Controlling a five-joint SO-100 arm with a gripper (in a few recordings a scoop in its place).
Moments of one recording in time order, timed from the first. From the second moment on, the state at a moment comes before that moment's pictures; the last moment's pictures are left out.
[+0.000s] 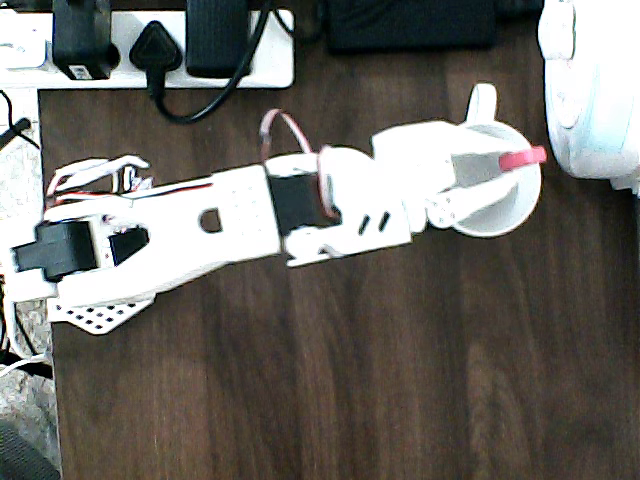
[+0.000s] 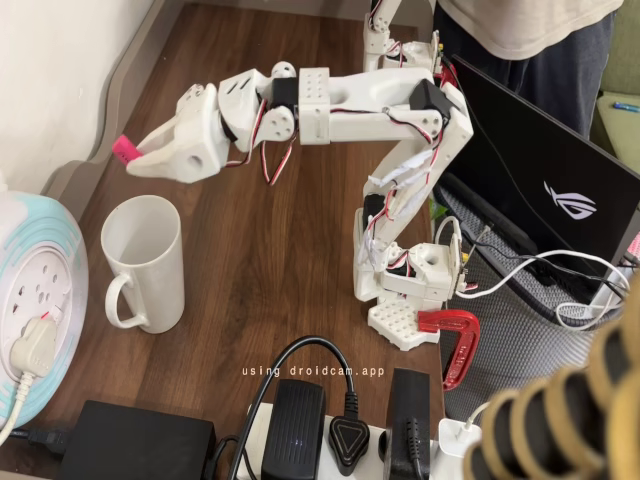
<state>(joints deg) -8.5 110.1 111.1 17.3 -86.4</state>
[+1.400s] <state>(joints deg) -8.1 131.8 120.0 34.3 -76.6</state>
